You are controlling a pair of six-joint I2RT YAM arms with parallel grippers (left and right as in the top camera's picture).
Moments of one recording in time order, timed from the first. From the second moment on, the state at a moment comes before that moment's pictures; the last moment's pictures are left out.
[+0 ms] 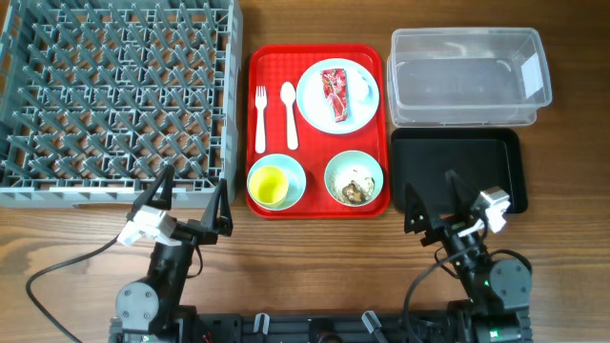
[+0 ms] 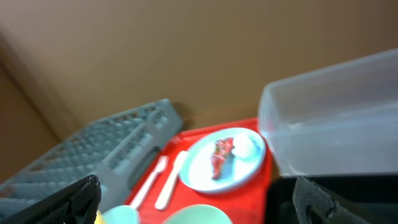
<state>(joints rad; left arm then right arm) -0.09 0.02 0.02 0.27 0.17 -0.33 0.11 0.02 0.05 0.04 -0.27 0.43</state>
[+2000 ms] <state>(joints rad) -0.04 1.14 1.30 -0.99 0.28 -0.36 0.72 1.73 1.33 -1.08 -0.04 0.63</state>
